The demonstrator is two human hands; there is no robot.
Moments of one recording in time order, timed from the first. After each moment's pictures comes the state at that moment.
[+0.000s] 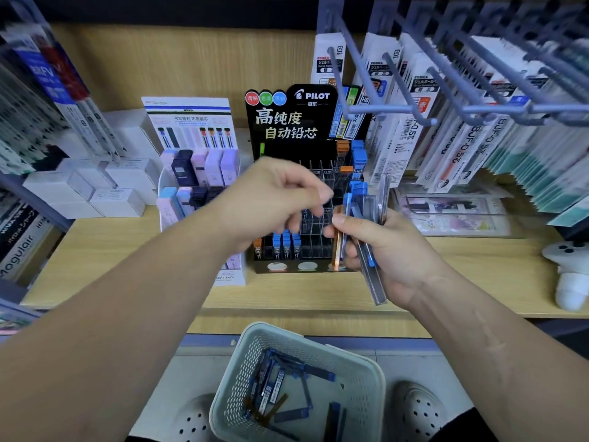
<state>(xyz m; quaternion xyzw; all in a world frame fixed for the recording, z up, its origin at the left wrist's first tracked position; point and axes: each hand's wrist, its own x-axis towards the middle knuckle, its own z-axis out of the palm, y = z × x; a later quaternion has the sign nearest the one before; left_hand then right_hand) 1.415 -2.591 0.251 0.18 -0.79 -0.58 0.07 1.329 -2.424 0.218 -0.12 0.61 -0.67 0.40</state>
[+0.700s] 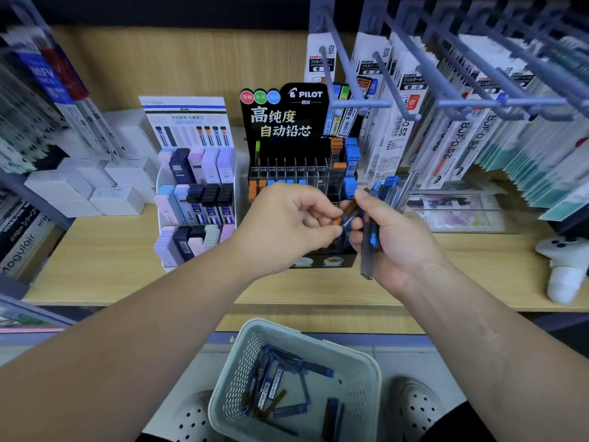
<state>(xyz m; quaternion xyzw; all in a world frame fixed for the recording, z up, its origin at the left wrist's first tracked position) 1.420 -2.558 0.218 0.13 -0.81 -0.55 0.17 1.323 -2.423 0.217 0.00 0.54 -0.77 0.34</state>
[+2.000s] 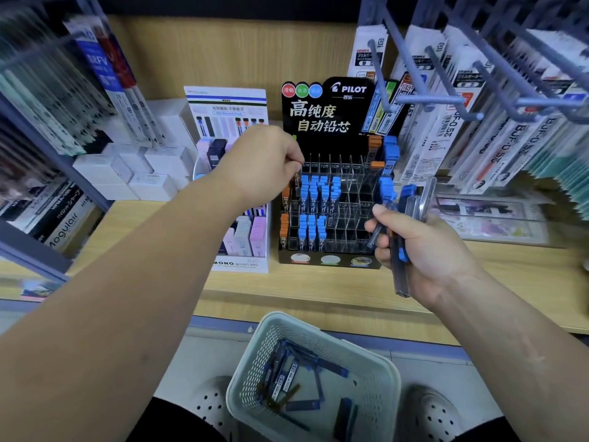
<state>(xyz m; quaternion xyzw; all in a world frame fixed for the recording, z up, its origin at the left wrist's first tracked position) 1.417 -2.641 0.256 0.19 -0.95 -0.16 0.16 1.328 -2.425 0.211 -0.05 0.61 -0.70 0.37</state>
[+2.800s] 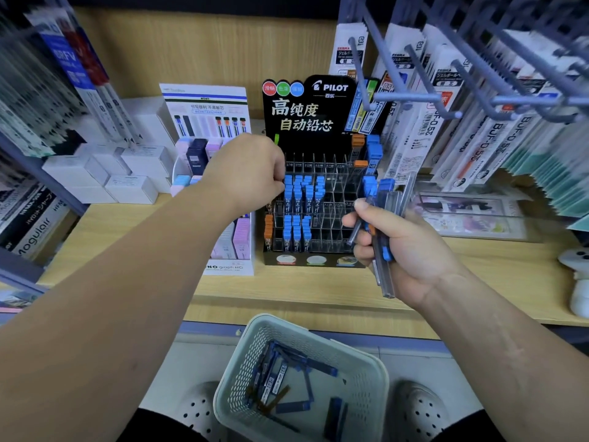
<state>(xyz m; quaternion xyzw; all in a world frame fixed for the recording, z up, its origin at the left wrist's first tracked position) 1.408 -2.645 0.237 0.21 -0.96 -0.12 0.11 1.331 -2.424 0.218 -0.07 0.55 -0.72 0.41</state>
